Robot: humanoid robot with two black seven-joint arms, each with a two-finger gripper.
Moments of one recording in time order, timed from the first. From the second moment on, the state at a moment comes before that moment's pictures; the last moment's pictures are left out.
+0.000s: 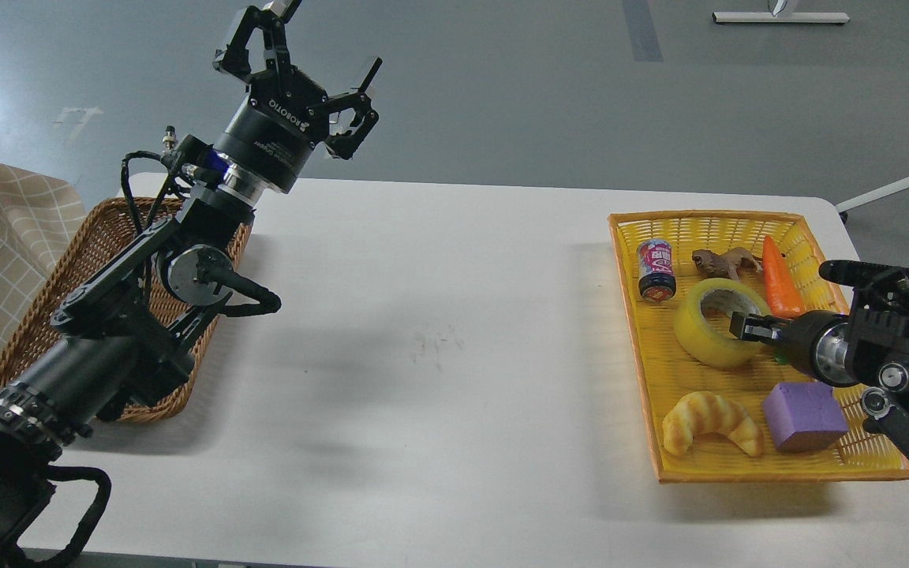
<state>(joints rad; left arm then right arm) -0.68 0.28 -0.95 -1.00 0.28 -0.49 -0.44 0.45 -0.52 0.94 1.18 -1.87 0.49 -0.27</state>
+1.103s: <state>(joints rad) -0.69 0.28 -0.95 -1.00 0.28 -0.49 -0.44 0.61 -0.61 0.96 1.50 -1.74 0.49 -0.28</state>
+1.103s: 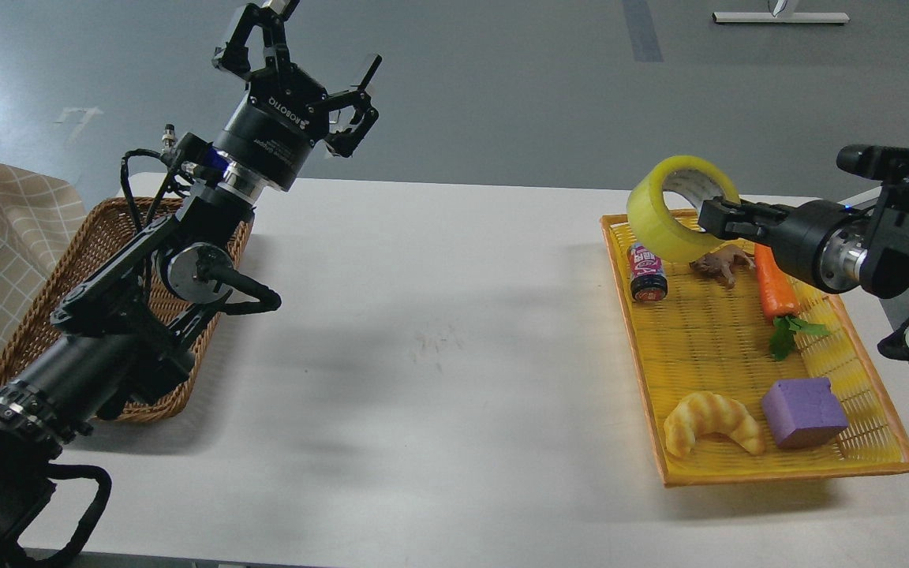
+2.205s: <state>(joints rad) -0.69 0.27 -0.95 -1.00 0.28 -0.49 -0.44 0.81 -0.06 0.63 1.14 -1.75 0.49 -0.30</state>
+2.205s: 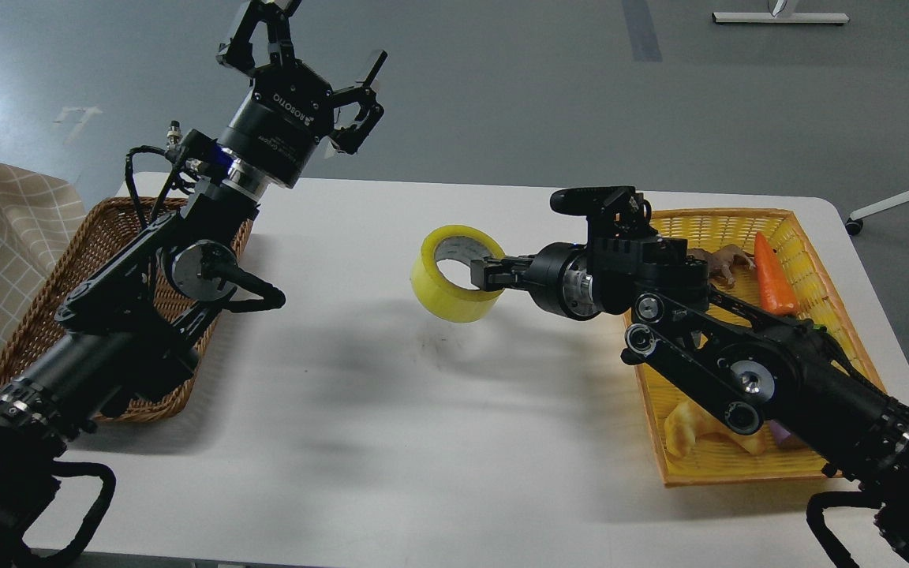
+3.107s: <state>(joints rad) -0.70 0.25 -0.95 -1.00 0.28 -0.49 -0.44 0.89 0.00 0.49 0.96 -1.76 0.49 -0.30</state>
